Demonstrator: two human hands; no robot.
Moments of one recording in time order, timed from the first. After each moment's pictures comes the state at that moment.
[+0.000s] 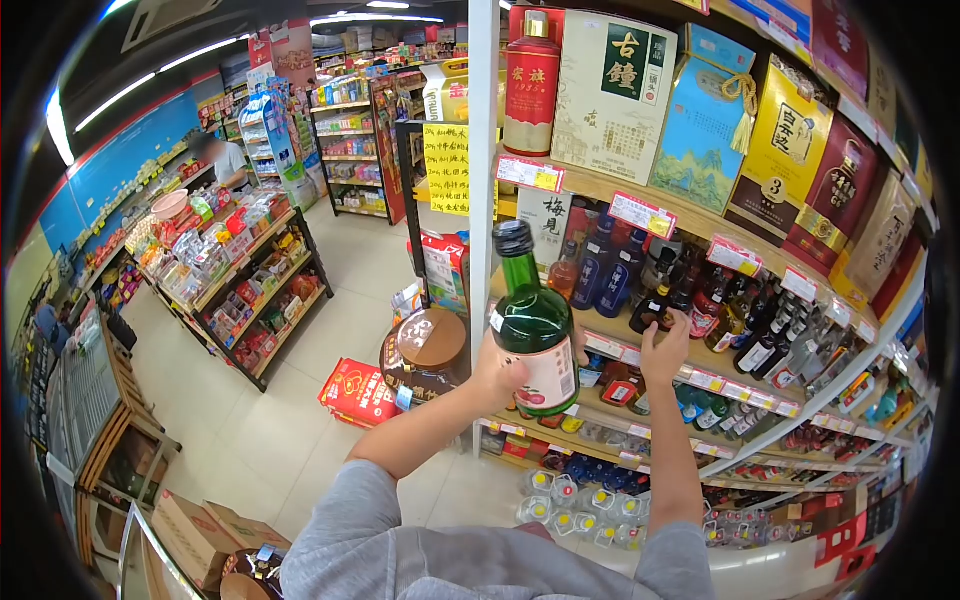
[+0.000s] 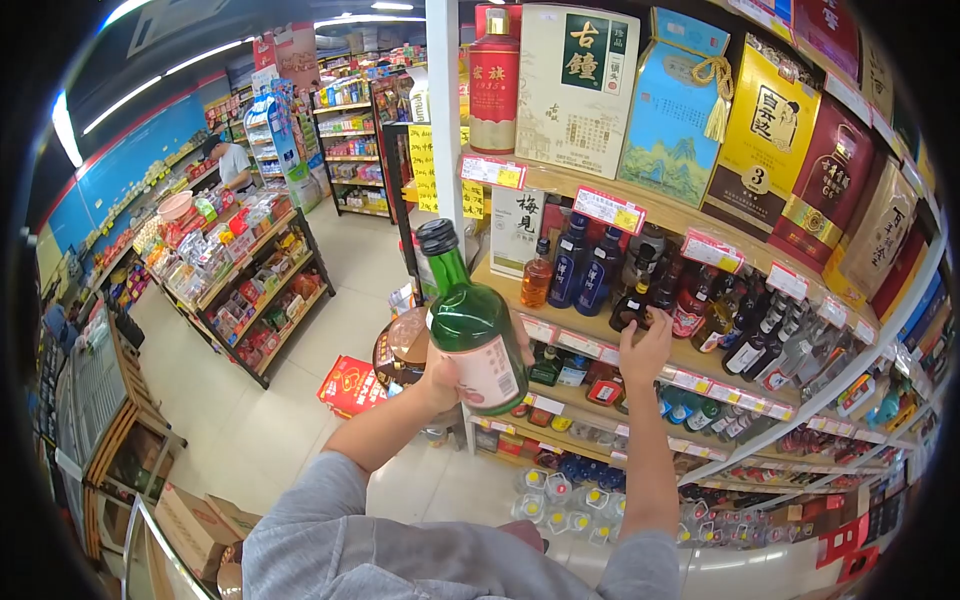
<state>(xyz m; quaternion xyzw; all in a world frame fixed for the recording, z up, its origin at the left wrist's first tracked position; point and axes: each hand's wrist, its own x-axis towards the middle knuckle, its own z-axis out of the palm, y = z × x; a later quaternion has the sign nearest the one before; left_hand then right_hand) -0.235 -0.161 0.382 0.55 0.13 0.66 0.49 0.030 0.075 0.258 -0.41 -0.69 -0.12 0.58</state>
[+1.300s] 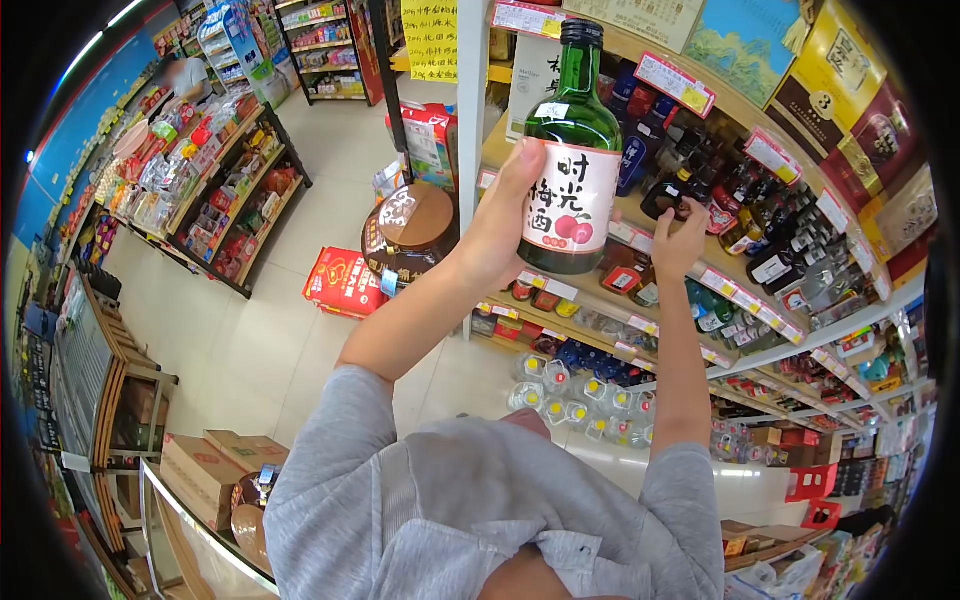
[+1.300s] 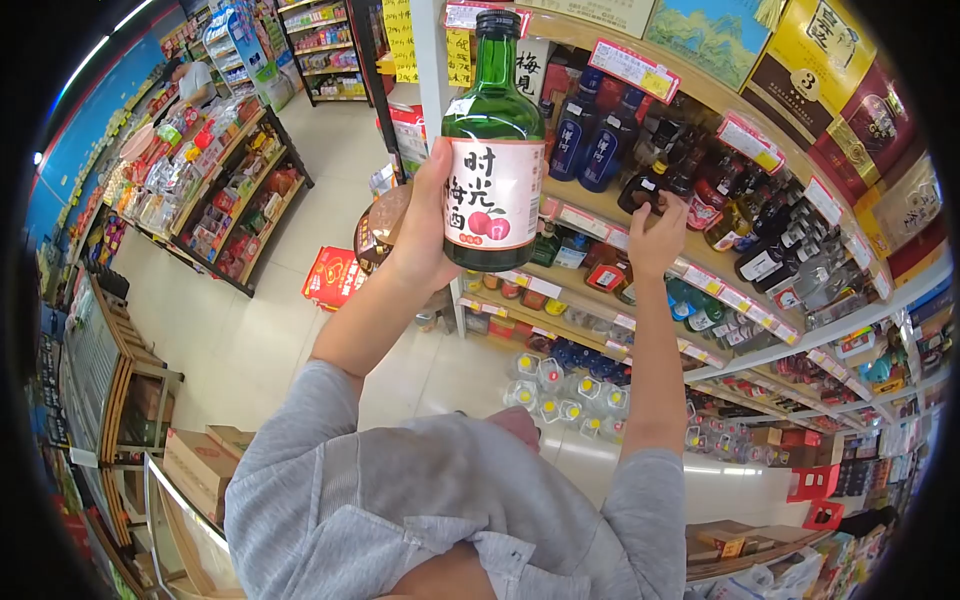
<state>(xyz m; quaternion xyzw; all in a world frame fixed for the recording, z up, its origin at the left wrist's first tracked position) -0.229 -0.156 0.409 0.42 0.18 0.68 0.57 0.028 0.078 0.254 -0.42 -0.70 -0.12 0.56</state>
